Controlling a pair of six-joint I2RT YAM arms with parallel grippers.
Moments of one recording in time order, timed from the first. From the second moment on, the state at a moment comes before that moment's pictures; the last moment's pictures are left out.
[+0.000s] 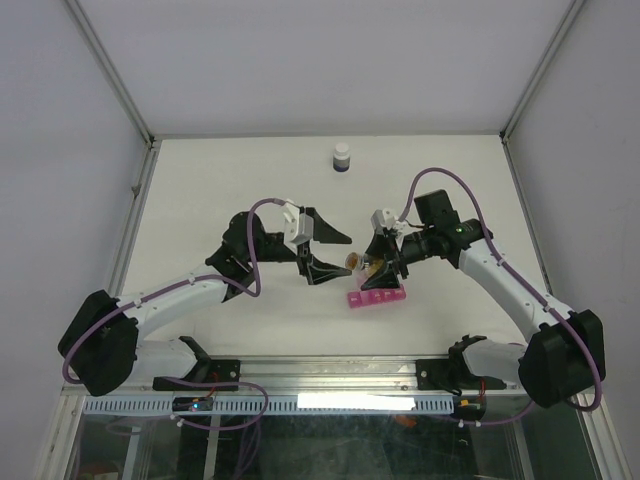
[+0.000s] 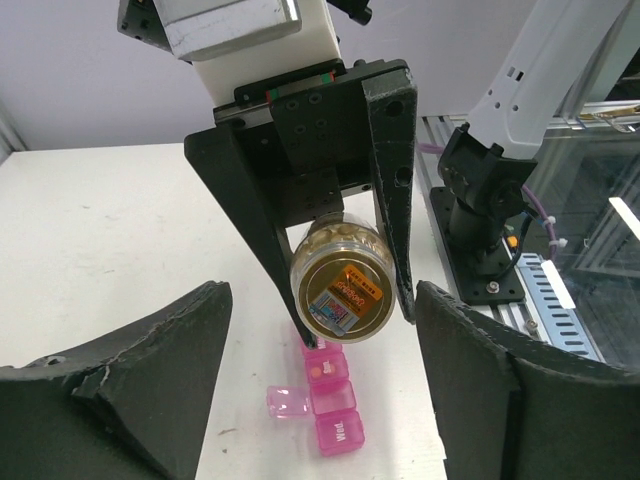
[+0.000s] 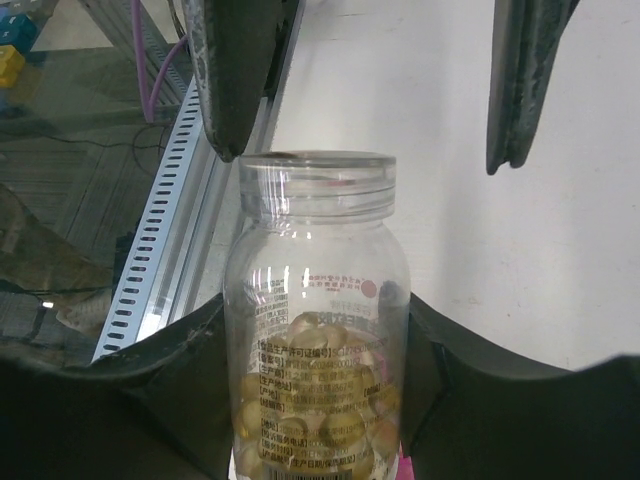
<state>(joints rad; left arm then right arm) -0.75 1.25 0.68 0.70 0.84 -0.03 0.41 1.21 0.91 -0.70 -1.23 -0.81</state>
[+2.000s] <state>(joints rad) -0.88 0.95 0.59 0.62 0.41 -0.22 0.34 1.21 0.91 -0.70 -1.26 -0.77</state>
